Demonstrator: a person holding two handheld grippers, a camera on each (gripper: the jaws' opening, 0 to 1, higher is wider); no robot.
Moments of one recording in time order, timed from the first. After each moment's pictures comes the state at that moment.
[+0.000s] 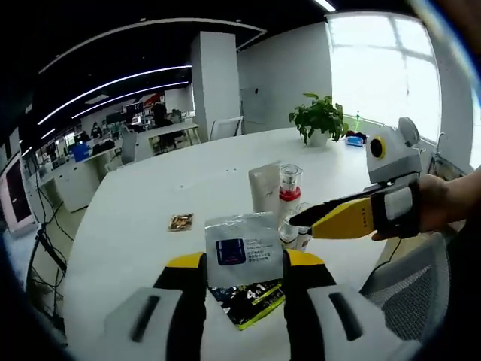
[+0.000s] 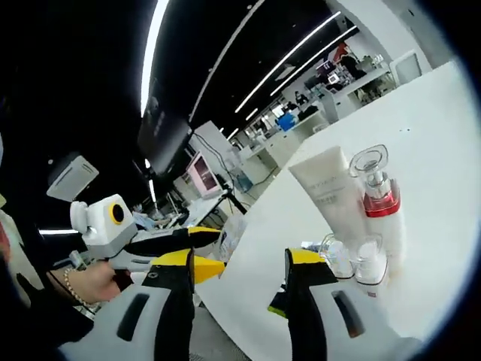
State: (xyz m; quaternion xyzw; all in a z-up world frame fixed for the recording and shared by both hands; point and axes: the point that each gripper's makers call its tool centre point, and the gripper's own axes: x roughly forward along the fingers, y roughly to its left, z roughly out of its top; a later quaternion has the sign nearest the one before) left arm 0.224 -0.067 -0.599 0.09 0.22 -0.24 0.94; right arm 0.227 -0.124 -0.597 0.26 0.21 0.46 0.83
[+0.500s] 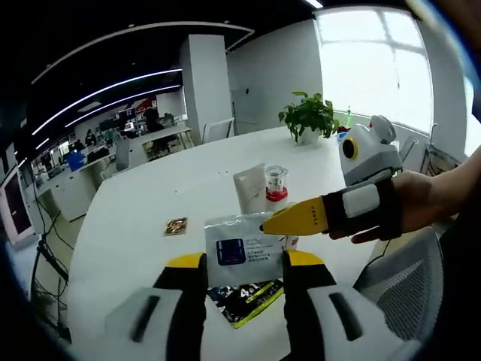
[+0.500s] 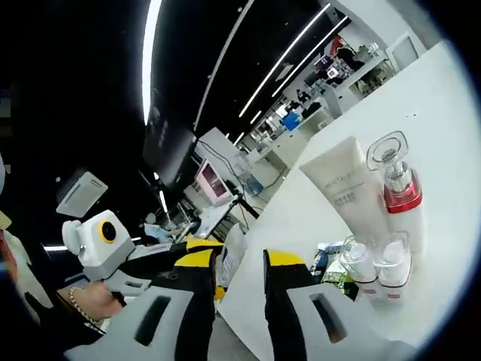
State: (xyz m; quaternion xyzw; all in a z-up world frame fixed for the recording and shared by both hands) left arm 0.215 -0.078 -0.593 0.10 0.21 -0.26 0.94; right arm 0.233 -0.108 -0.589 0.30 0.20 0.47 0.81
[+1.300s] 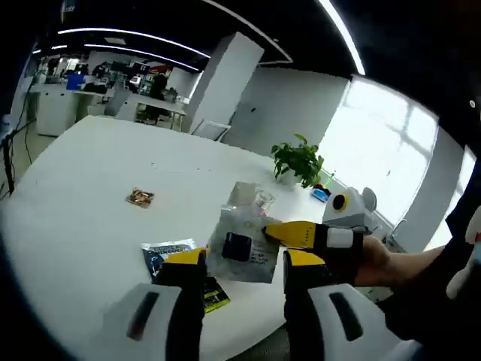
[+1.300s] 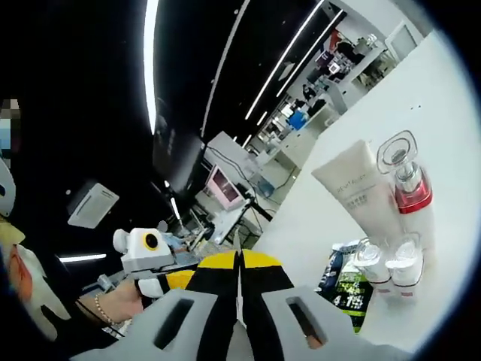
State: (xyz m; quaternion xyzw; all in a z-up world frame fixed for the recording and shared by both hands) left arm 0.210 -0.065 -0.584 -0.22 0.24 -0.32 0.89; right arm 0.228 -0.108 -0.570 0.35 0.20 0.48 0.78
